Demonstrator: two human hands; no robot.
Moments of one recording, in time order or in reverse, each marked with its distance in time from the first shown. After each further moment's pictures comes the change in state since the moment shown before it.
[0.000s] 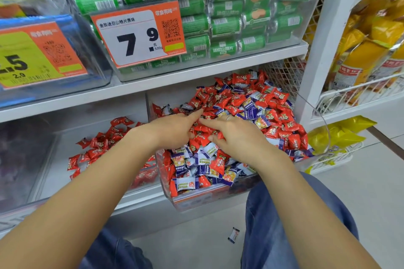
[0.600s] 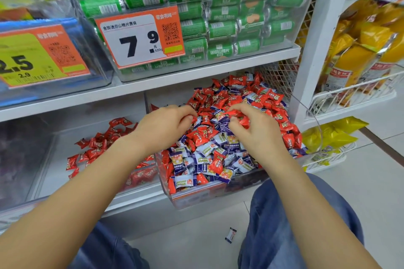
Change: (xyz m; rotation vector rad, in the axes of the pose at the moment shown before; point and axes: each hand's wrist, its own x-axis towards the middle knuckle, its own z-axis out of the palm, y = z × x) left_hand -0.025 -0.005 0.004 -0.120 0.491 0.082; right_hand -0.028 0.014 -0.012 0.411 0.422 0.216
